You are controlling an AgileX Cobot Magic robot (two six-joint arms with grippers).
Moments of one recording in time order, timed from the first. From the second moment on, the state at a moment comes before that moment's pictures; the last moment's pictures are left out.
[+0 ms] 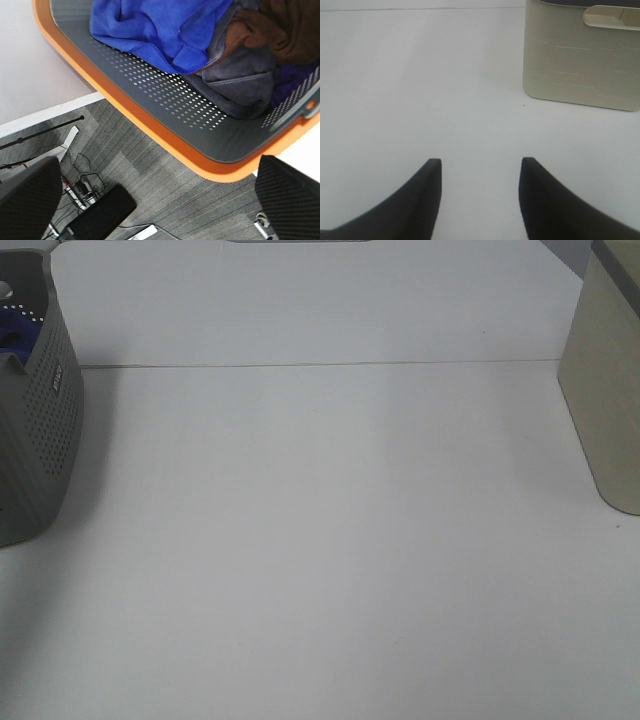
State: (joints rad) left arm 0.09 1.51 -1.58 0.38 1.20 0.91; right arm -0.06 0.00 -0.50 0.08 1.07 -0.07
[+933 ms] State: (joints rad) left arm 0.12 2.05 -1.58 0.44 0.87 1.10; right arm -0.06 0.00 -0.50 0.08 1.07 -0.07
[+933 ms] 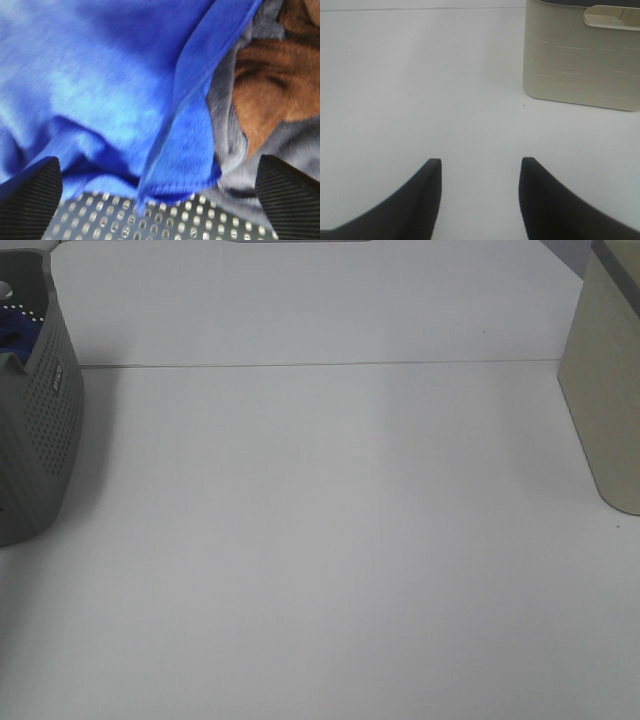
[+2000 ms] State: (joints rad) left arm 0.12 2.12 -1.59 0.41 0.84 1.03; right arm -0.06 0.00 -0.50 0.08 1.07 -0.07
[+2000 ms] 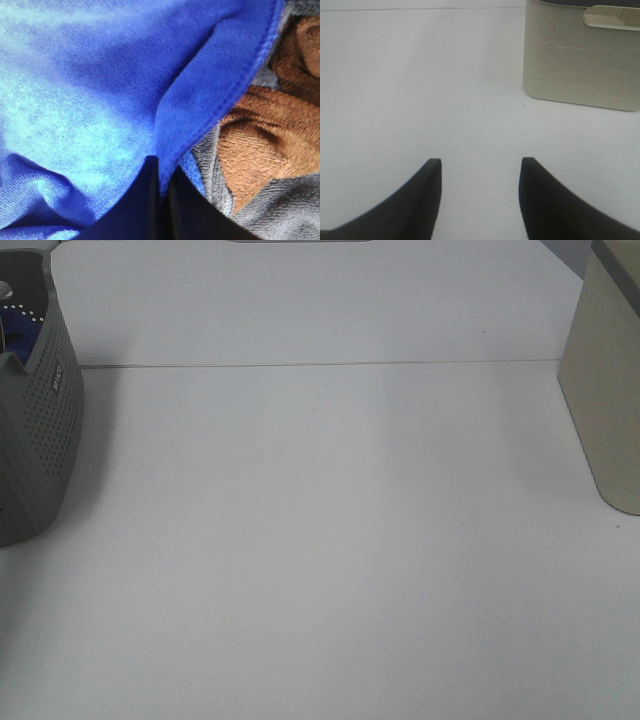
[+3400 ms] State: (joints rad) left arm 0.00 1.44 -1.60 0.28 0.59 0.89; right arm -0.06 0.00 -0.50 0.08 1.07 -0.07
